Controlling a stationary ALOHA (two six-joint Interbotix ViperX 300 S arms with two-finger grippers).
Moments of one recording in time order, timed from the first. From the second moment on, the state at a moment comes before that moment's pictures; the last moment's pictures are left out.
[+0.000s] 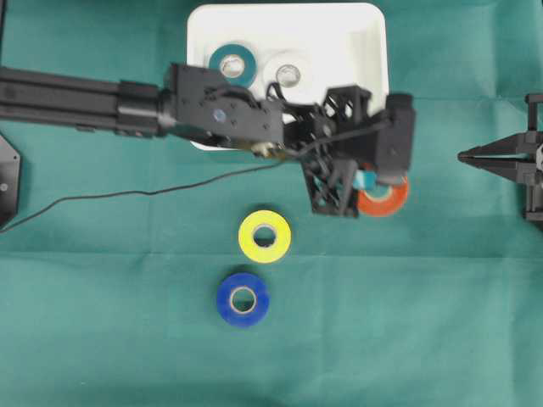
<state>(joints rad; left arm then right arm) 0.05 0.37 -0.03 -0.02 0.38 0.20 -0.10 -1.14 1.51 -0.20 -0.04 0.04</state>
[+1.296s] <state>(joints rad) 0.27 0.21 0.36 -0.02 0.25 0.20 -0.10 -1.14 1.51 -0.20 -0.04 0.04</state>
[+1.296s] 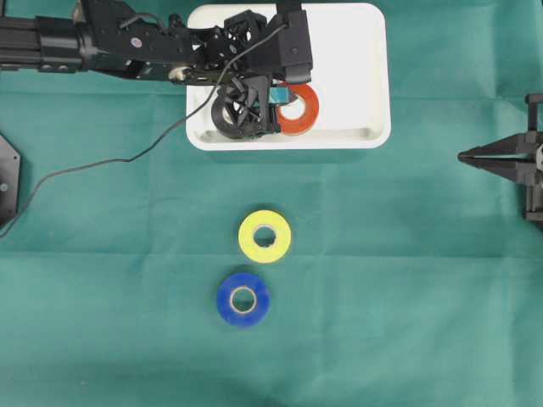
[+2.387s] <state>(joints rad) 0.23 -0.01 0.56 -0.02 0.24 0.20 -0.10 -1.14 1.51 -0.20 -0.04 0.04</state>
